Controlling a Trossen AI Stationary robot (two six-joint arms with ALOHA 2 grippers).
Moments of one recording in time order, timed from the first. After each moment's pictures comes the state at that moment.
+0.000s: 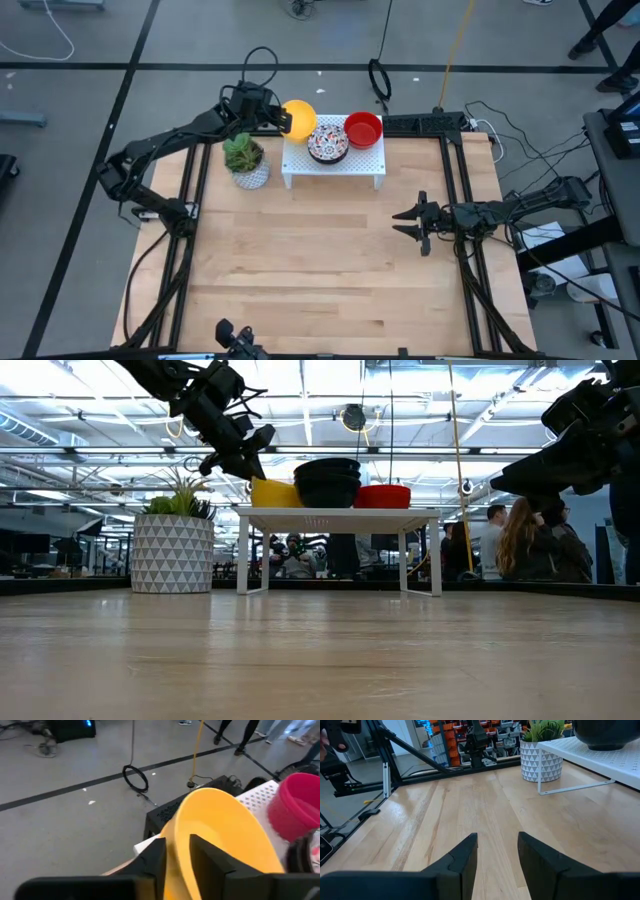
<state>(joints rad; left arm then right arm) 0.71 1.45 1.15 -0.21 -0.14 -0.29 0.25 0.37 0.02 0.19 0.29 0.22</state>
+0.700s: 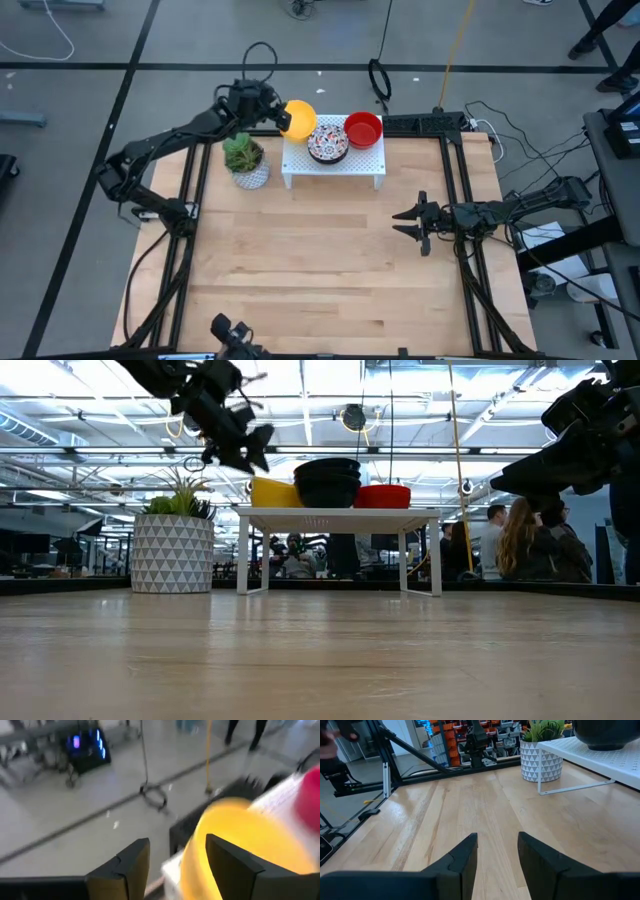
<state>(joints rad) 0.71 1.45 1.15 -0.14 -0.21 -0.07 0.25 0.37 0.02 0.19 0.29 0.22</state>
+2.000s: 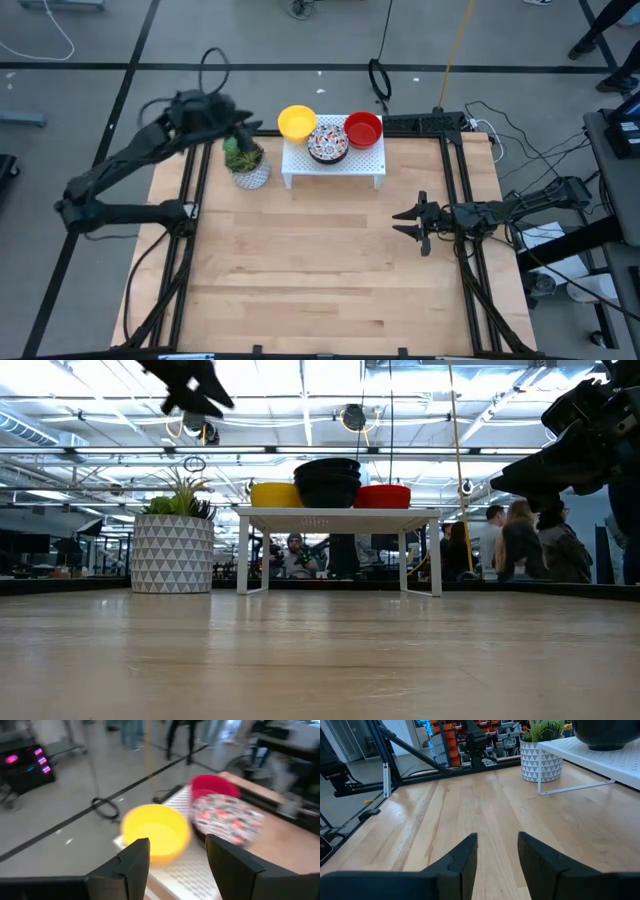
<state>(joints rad) 0.64 1.01 1.13 -0.50 0.00 -0.10 0.25 0.37 0.02 0.19 0.29 0.22</state>
